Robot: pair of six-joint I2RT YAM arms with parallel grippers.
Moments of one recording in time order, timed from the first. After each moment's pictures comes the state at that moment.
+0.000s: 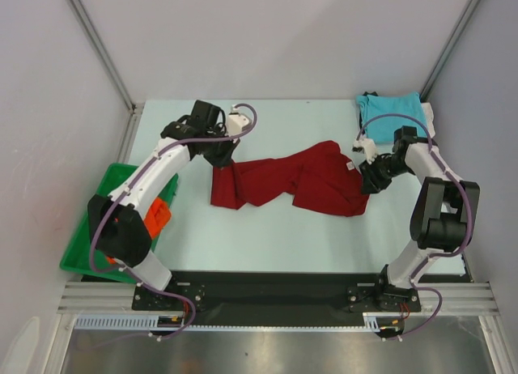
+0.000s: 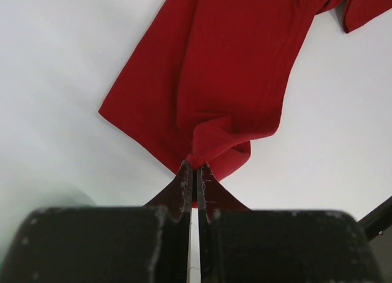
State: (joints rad) left arm -0.39 1.60 1.47 -0.83 0.23 0.35; right arm -0.15 1.74 1.28 -0.92 -0.58 -0.89
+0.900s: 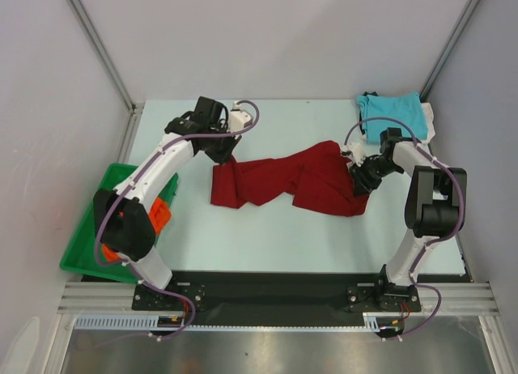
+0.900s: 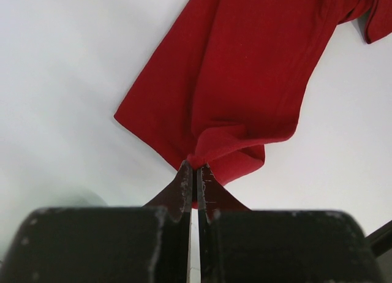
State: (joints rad) left arm -0.40 1.67 1.54 -0.83 0.19 0.35; right arm -0.08 1.83 1.25 -0.86 -0.55 -0.95
